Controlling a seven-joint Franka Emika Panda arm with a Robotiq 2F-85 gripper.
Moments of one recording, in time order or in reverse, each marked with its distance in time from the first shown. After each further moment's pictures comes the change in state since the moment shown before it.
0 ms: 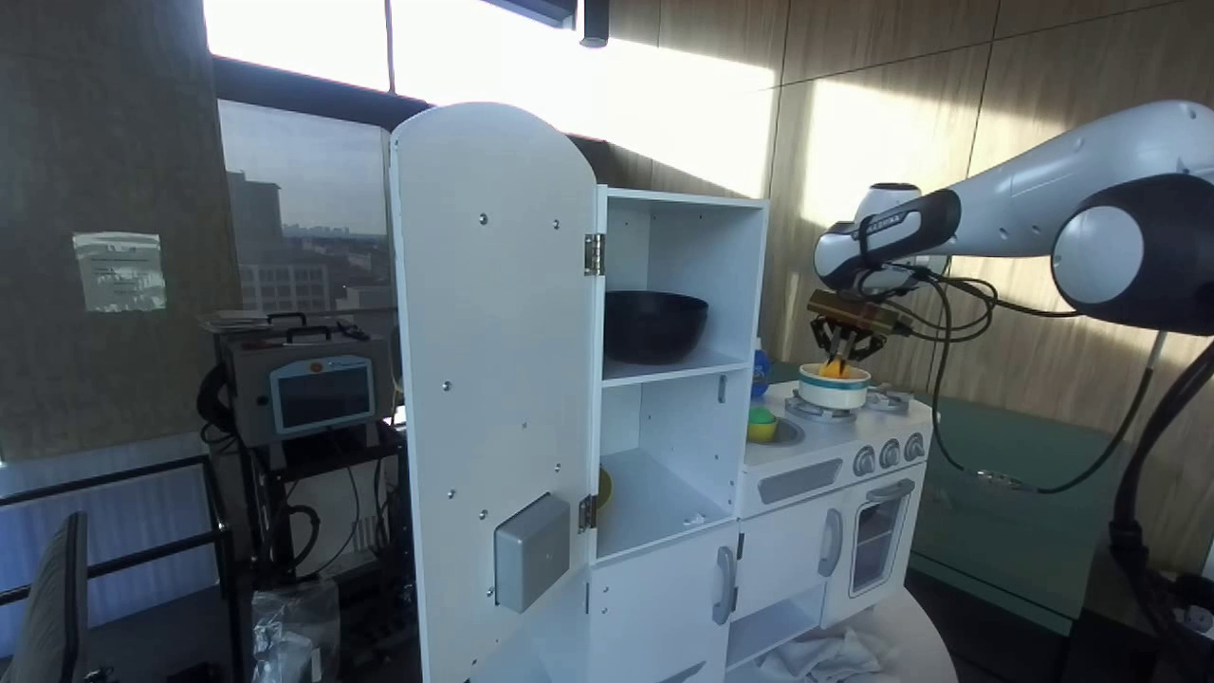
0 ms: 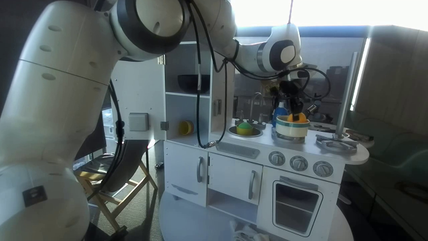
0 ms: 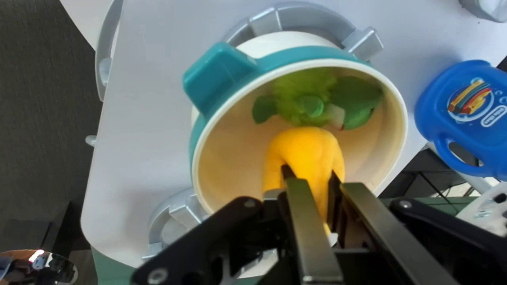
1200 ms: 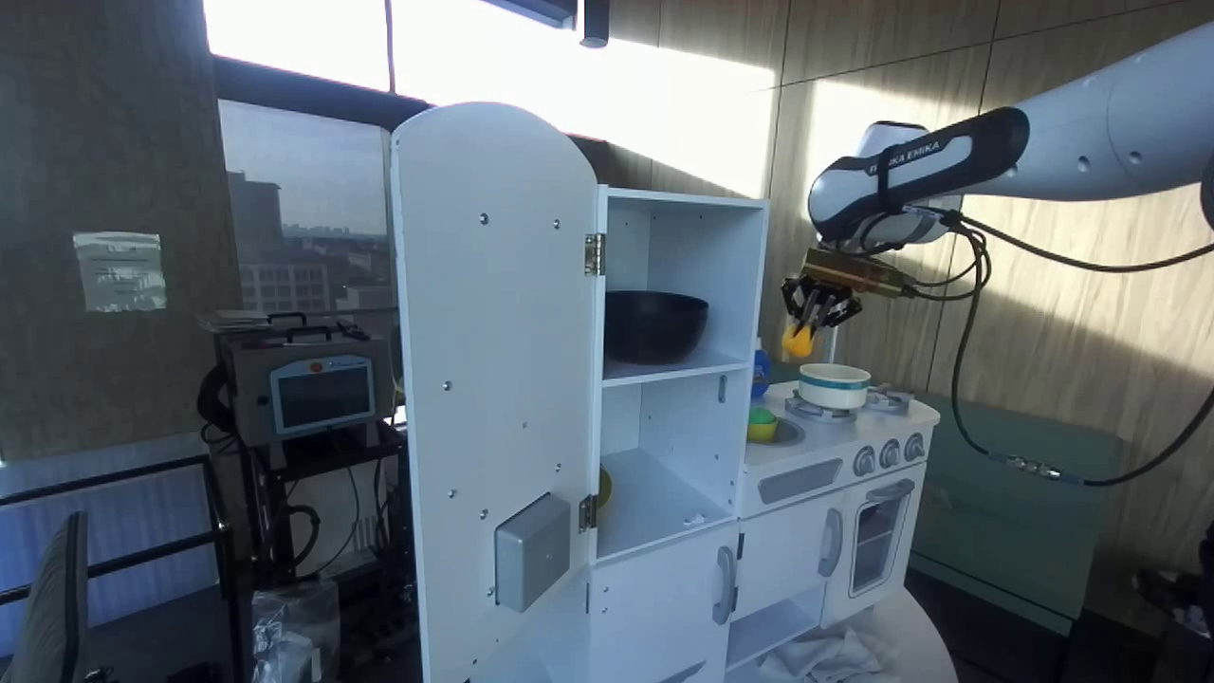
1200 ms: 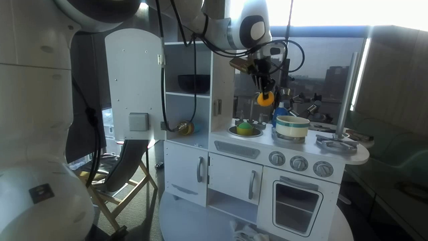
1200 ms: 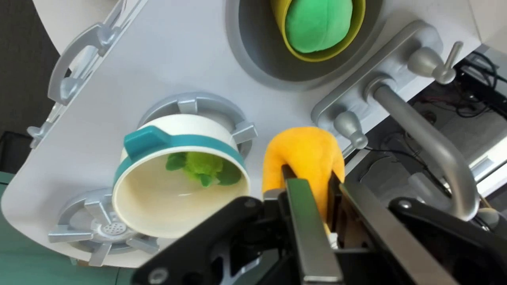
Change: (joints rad) arm 0.065 -0.274 0.103 -0.207 0.004 -0.004 -0.229
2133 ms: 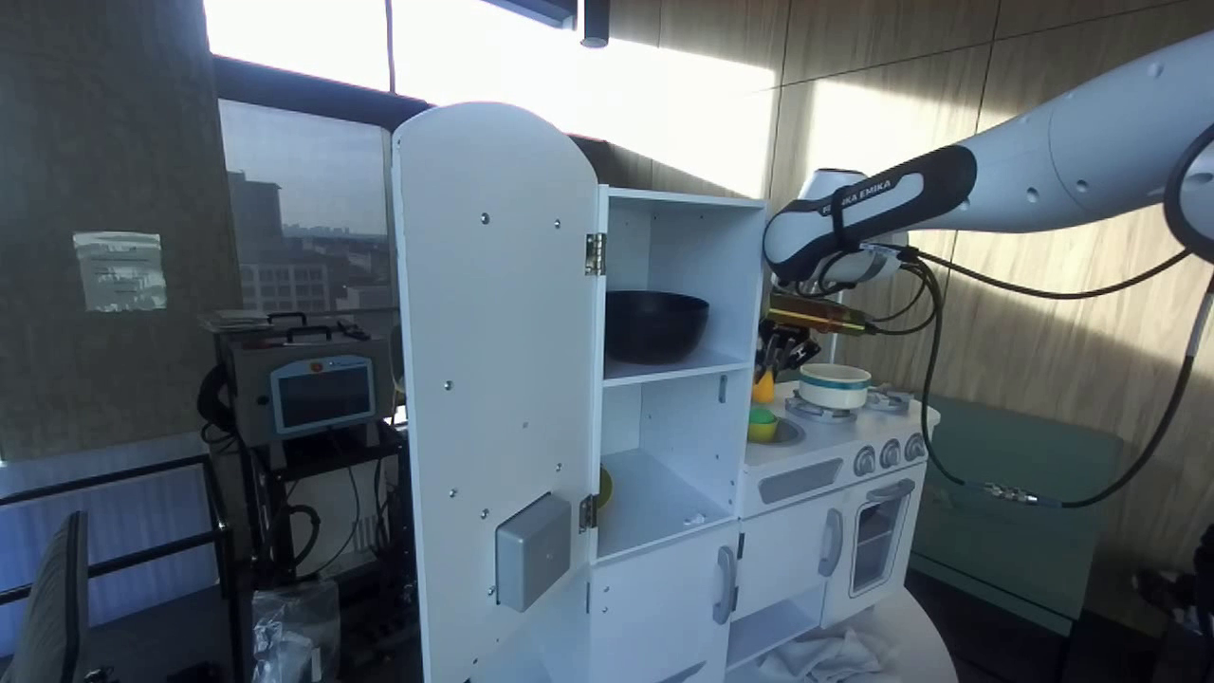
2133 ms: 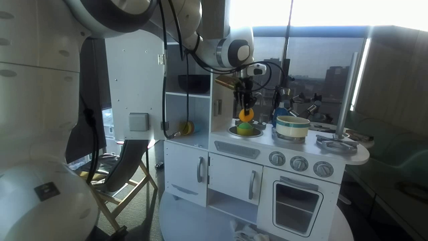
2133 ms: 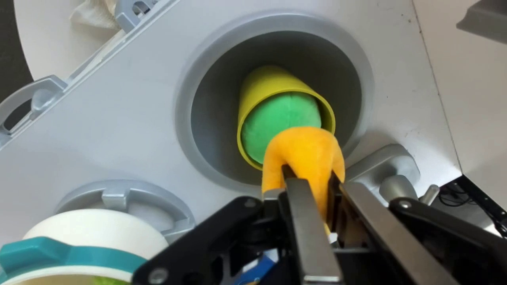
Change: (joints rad) arm 0.052 0.060 0.054 -0.066 -0.003 -0.008 -0.081
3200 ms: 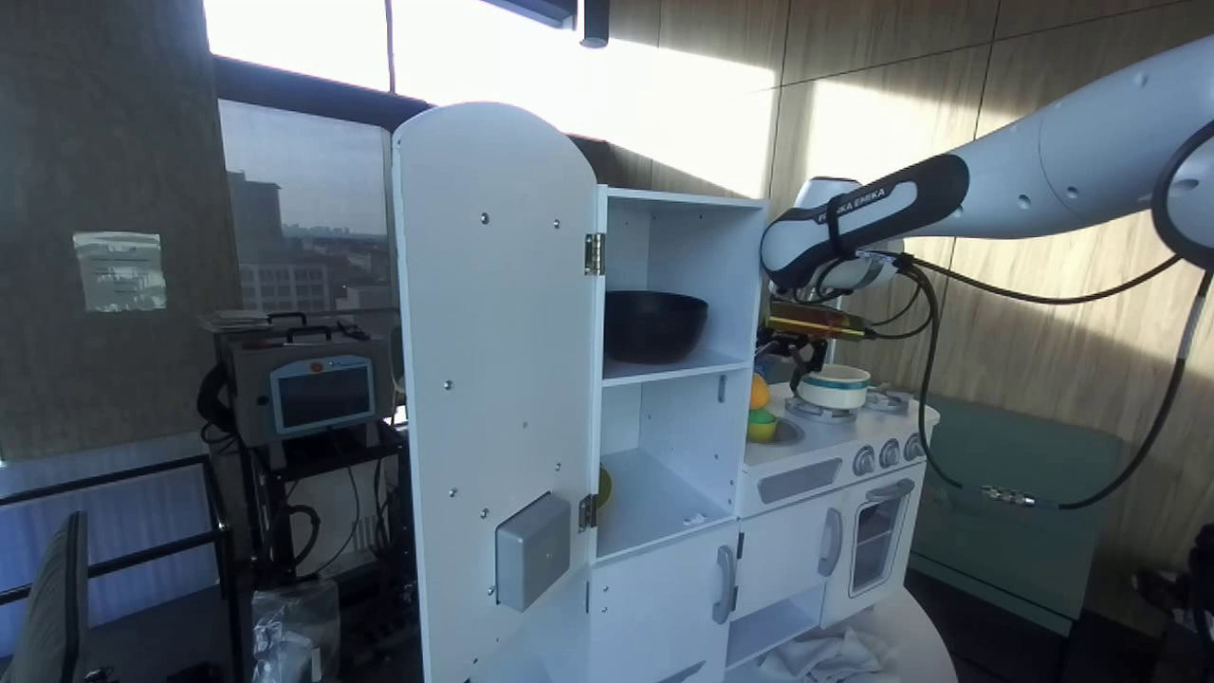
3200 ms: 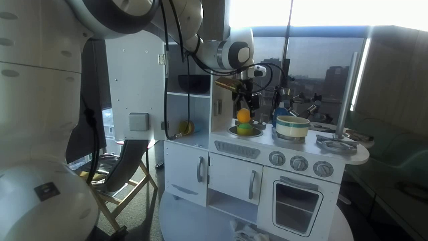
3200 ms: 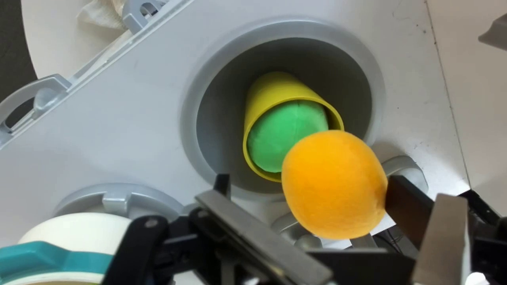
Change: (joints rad) arm 0.000 0.010 -0.001 -0.001 -0.008 -0.005 -0.026
